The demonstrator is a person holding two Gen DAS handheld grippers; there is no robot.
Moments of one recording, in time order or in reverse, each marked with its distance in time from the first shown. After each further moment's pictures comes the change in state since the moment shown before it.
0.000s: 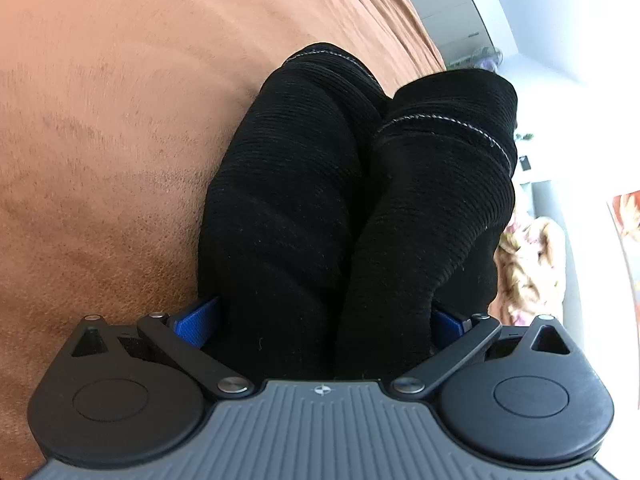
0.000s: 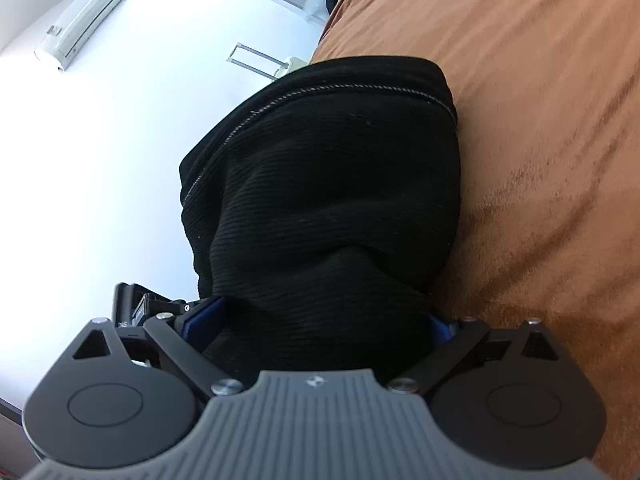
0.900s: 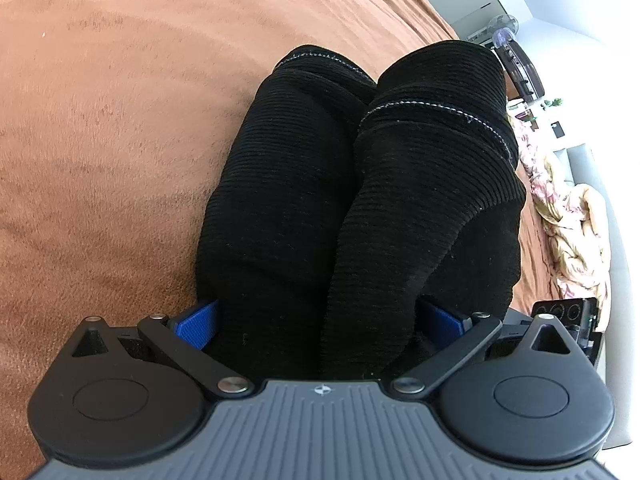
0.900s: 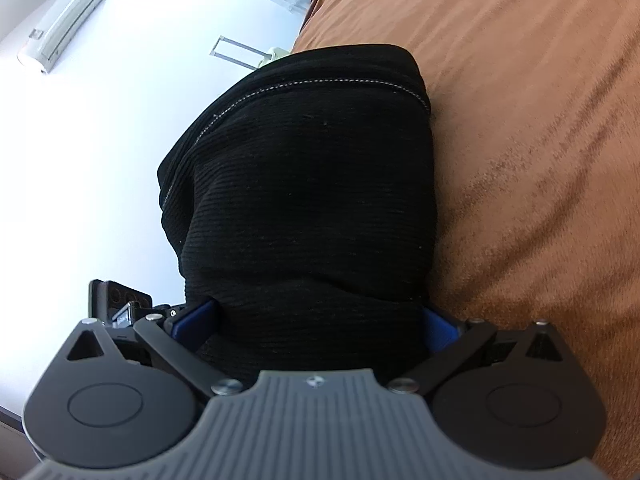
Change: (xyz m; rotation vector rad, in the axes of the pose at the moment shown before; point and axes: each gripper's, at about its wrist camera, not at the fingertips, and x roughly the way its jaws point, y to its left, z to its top) left arm 0.006 -0.037 -0.001 0.129 0.016 0.174; right arm -0.009 -0.006 0.006 0.024 0.039 -0.044
